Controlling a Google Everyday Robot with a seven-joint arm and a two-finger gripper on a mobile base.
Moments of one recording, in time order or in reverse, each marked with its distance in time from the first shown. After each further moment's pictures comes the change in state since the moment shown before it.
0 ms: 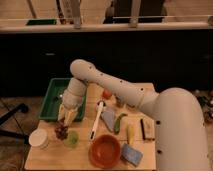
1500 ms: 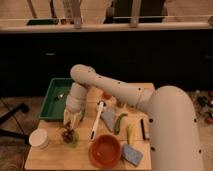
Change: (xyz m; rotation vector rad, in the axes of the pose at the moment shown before) arm 0.034 0.008 0.023 -0.078 0.062 -0.069
